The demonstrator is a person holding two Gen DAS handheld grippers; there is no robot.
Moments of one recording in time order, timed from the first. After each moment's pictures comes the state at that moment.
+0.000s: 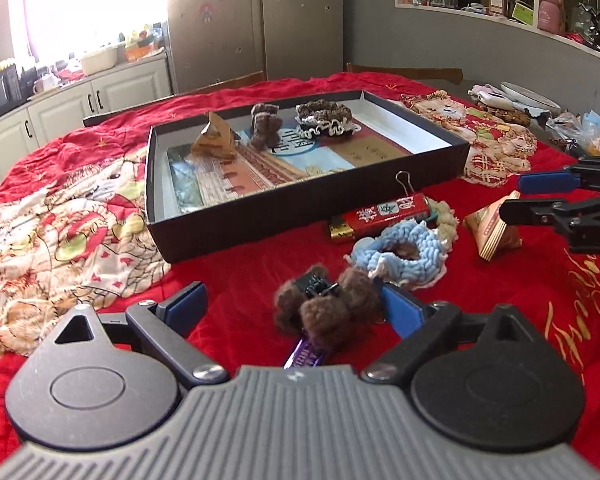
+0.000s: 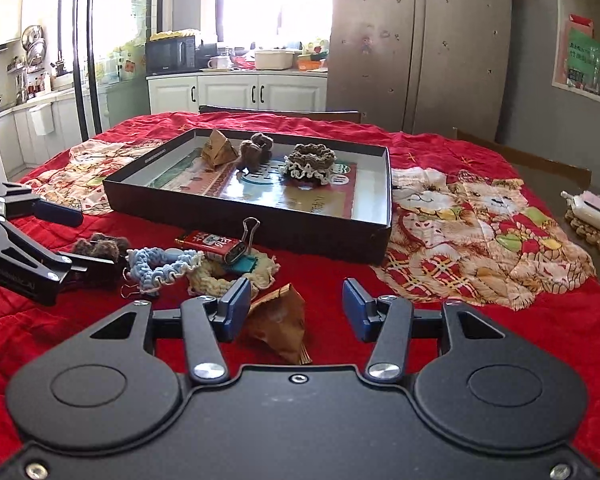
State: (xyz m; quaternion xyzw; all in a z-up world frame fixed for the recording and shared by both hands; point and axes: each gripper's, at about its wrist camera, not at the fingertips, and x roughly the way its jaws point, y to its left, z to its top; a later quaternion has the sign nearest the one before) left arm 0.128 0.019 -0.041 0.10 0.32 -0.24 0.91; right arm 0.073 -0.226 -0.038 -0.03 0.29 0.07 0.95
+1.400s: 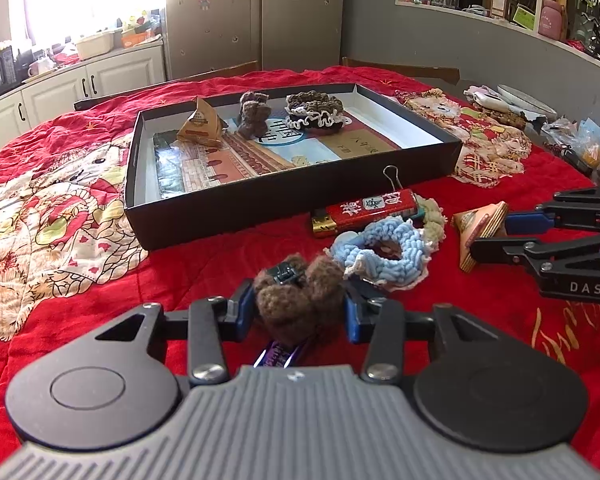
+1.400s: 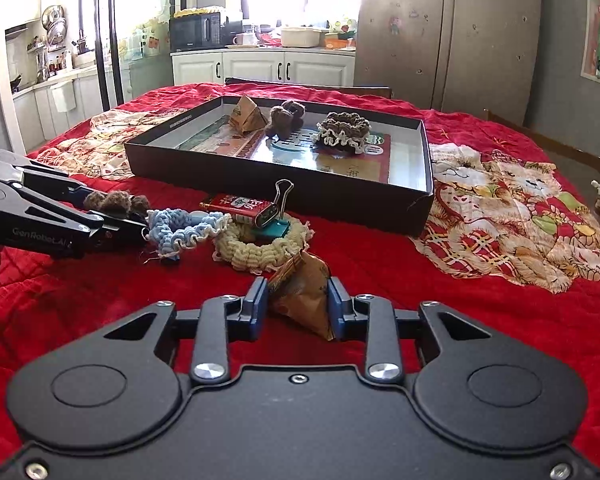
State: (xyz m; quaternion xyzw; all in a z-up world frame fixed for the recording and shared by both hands) left arm 0.127 0.011 -0.045 0.08 0.34 -0.24 0.91; right arm 0.077 -0.213 -0.062 -0.05 0.31 0.11 0.94
